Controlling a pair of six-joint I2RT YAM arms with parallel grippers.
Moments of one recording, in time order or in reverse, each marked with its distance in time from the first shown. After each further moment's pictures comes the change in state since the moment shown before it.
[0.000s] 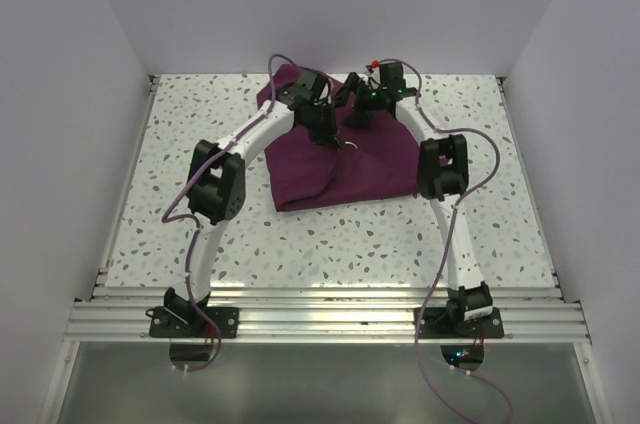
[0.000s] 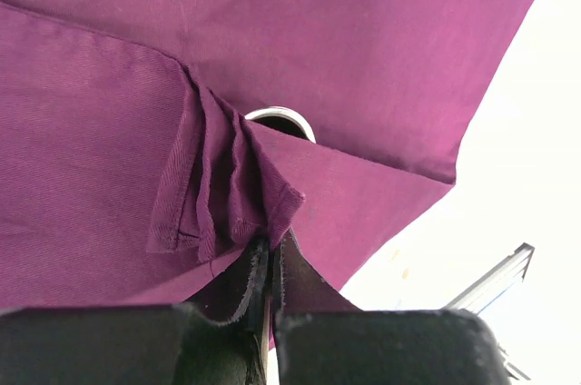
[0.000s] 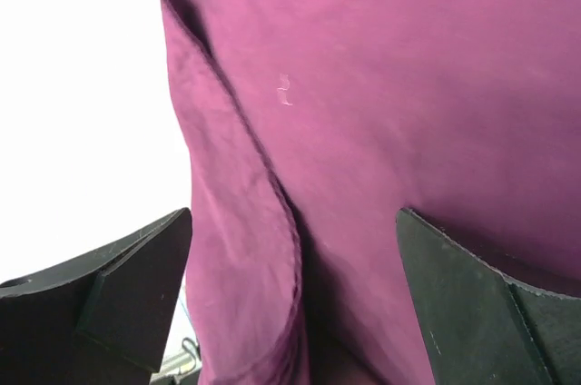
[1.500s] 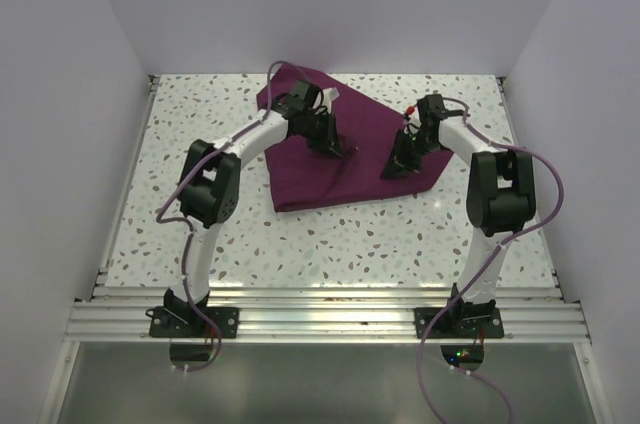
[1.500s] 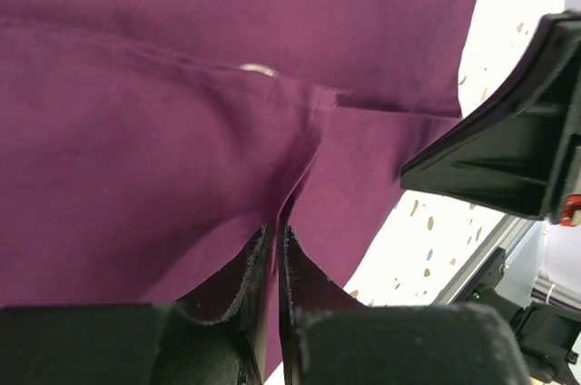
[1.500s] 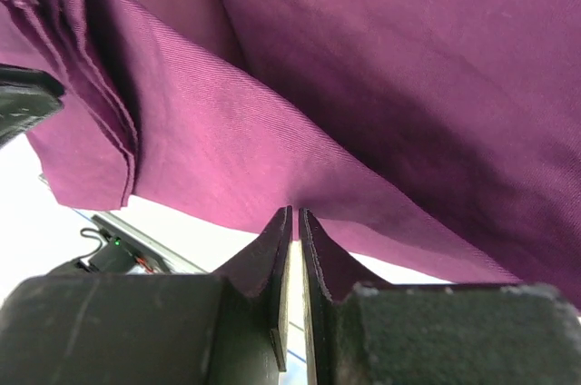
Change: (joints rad) left arm 0.020 -0.082 -0.229 0.183 0.156 0.171; right arm -0.109 -0.752 -0.983 -0.330 0.201 -0.369
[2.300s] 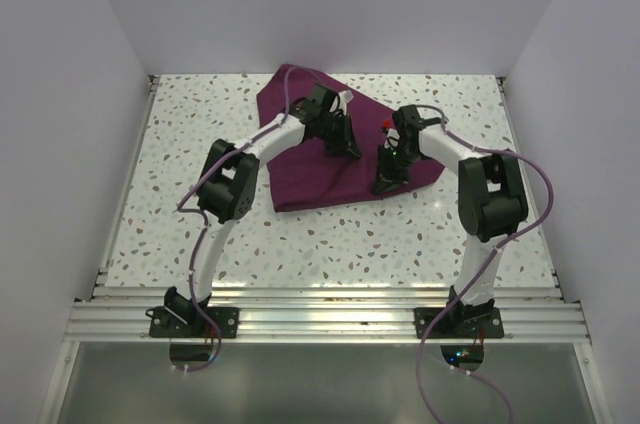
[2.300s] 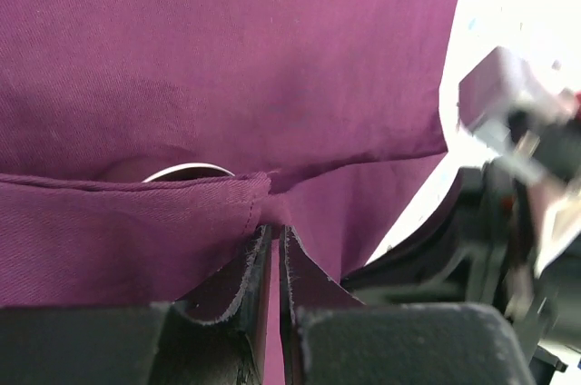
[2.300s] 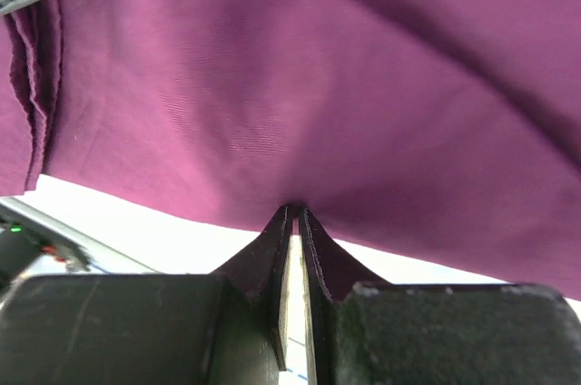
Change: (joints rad) left arm -0.050 0.162 0.146 0.087 0.030 -0.114; right arm 0.115 -0.026 -0.071 -0.019 0.118 -0.084
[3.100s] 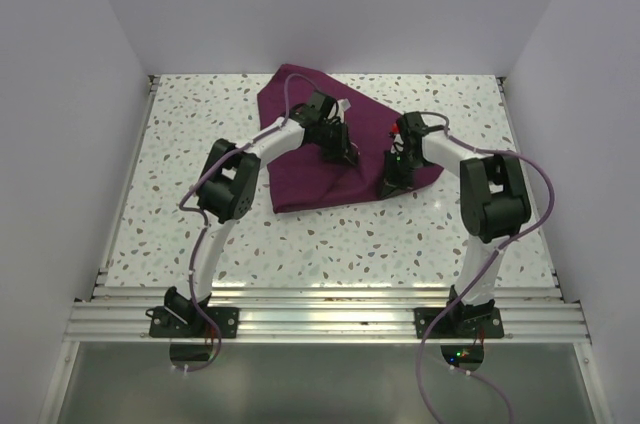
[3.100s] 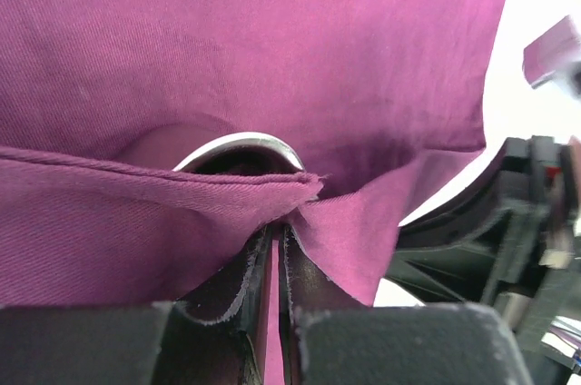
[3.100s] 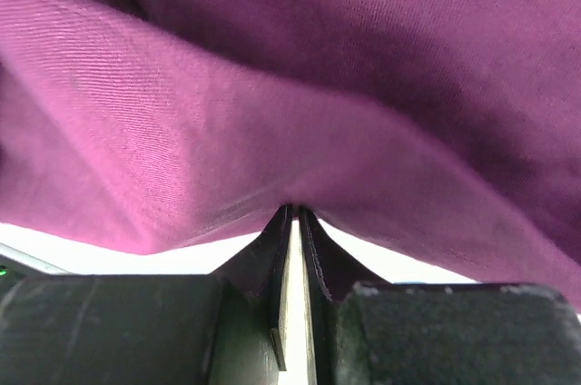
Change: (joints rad) left arm -0.001 0.000 -0.058 -0.012 -0.014 0.001; right arm 0.007 -0.009 -0.085 0.082 0.093 0.060
